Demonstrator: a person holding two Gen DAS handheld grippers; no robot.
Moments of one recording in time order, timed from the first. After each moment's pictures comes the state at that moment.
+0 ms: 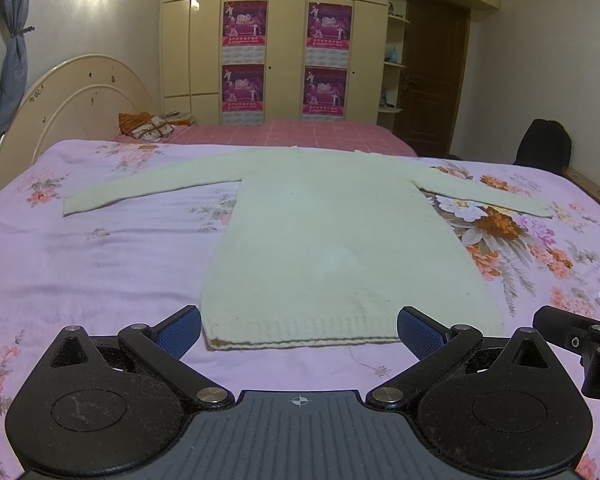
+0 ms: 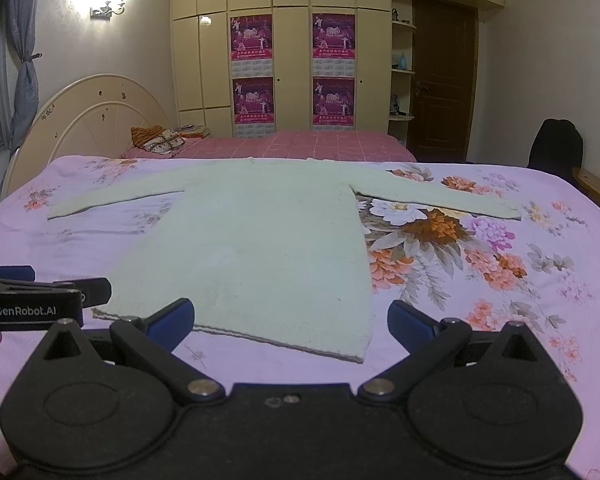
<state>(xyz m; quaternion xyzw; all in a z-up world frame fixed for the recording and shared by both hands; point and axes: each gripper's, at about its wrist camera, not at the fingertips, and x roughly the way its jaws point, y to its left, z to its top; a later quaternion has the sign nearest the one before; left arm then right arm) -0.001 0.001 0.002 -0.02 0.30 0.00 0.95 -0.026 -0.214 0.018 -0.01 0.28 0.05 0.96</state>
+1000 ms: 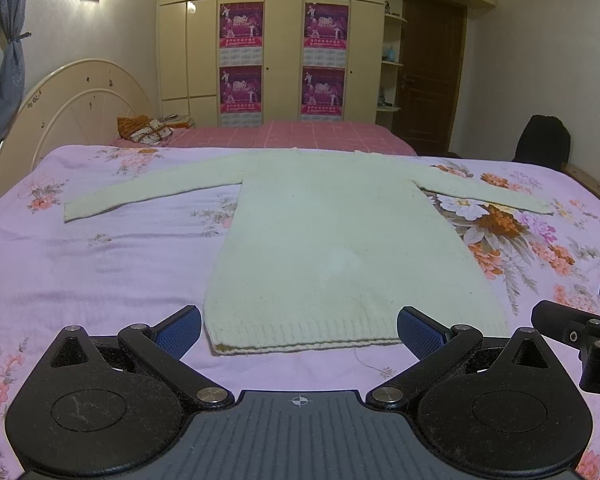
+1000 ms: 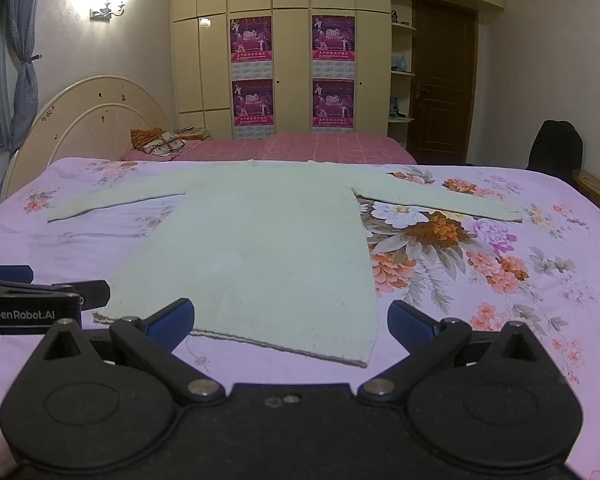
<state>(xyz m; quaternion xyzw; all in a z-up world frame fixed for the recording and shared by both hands) 0.002 0.005 0.004 -0.01 0.30 0.00 0.95 -0.021 -0.206 0.018 -0.01 0.28 0.05 0.96</state>
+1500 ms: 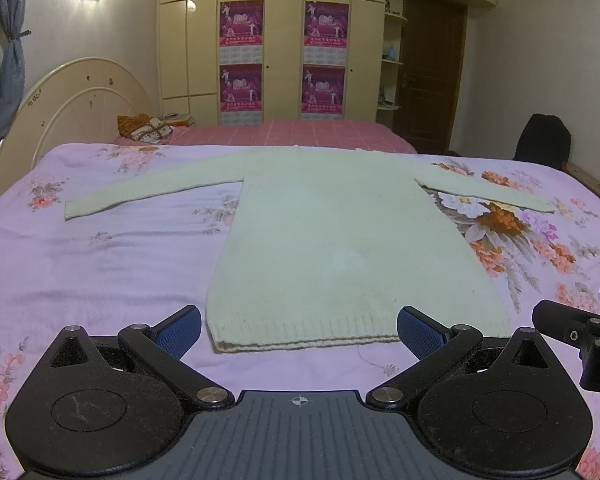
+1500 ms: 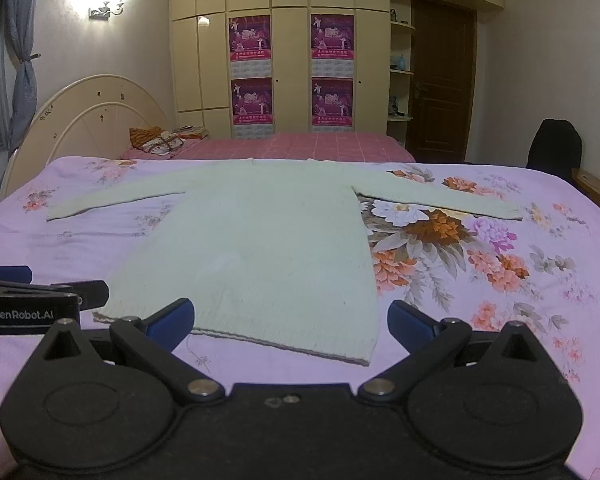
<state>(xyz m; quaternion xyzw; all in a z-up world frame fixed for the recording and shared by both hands) 0.002 0.012 0.002 -0.01 0.30 0.00 0.95 -0.021 -0.207 0.016 -0.01 0.28 0.04 0.96</state>
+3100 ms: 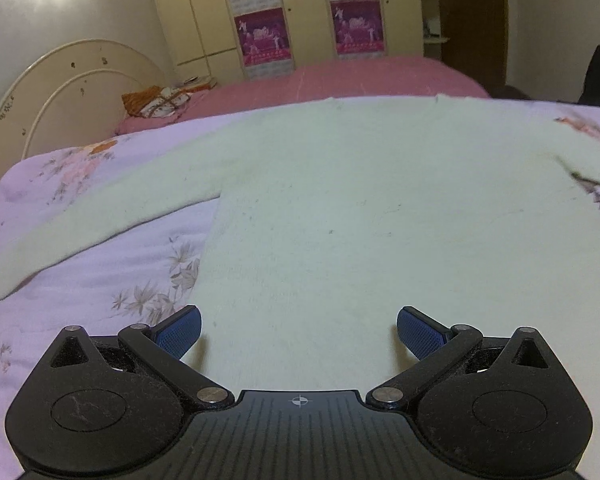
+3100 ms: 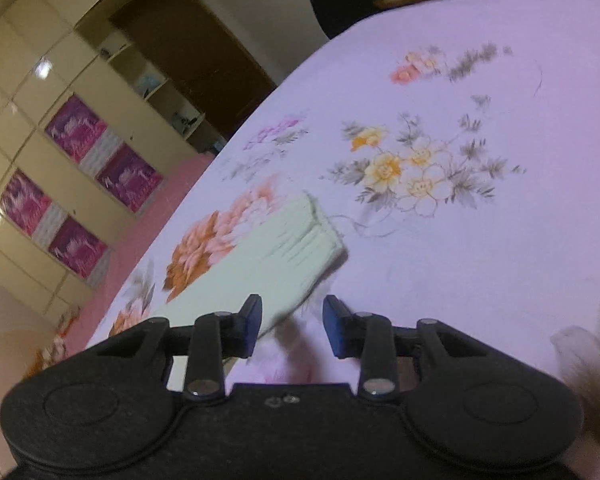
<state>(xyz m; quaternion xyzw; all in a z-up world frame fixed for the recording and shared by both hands) 0.333 -0.025 -0.088 0.07 0.39 0.08 0.92 0.313 -0.606 -0.105 0.38 0.25 -0.17 0.87</state>
